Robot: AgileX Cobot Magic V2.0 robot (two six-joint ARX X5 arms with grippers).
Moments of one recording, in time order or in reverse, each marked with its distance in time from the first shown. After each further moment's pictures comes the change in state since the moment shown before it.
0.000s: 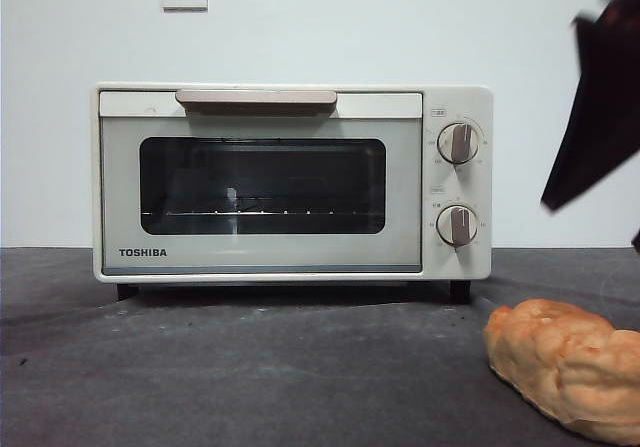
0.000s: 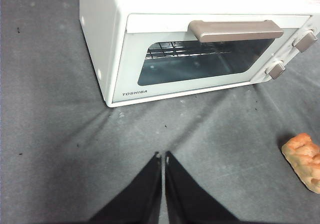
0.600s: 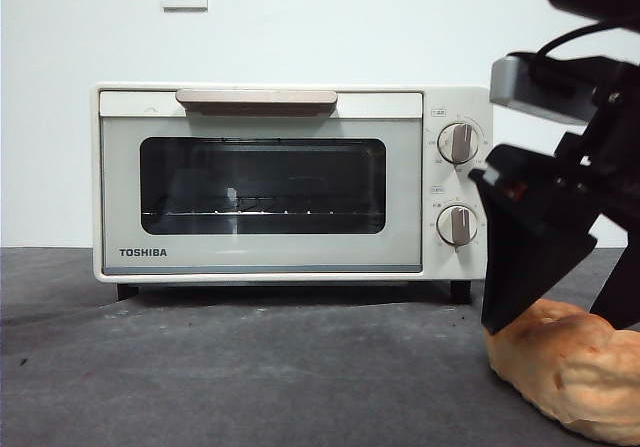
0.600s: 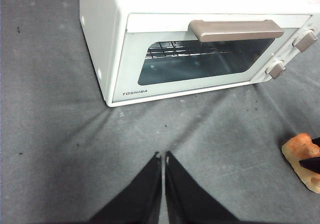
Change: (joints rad) left arm 0.000 0.000 0.000 -0.002 0.000 0.000; right arm 0.140 0.346 0.000 0.206 0.177 0.031
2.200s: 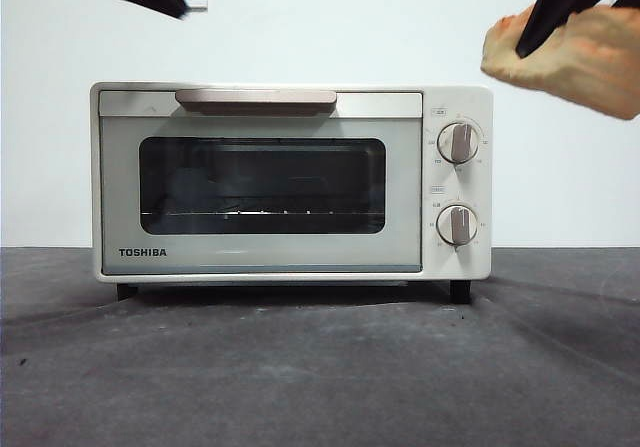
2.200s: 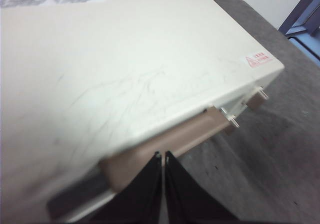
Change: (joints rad) left arm -0.357 0.625 0.282 0.441 -0.107 -0.088; right arm 0.003 -0.404 0.197 -0.219 0.002 0.013
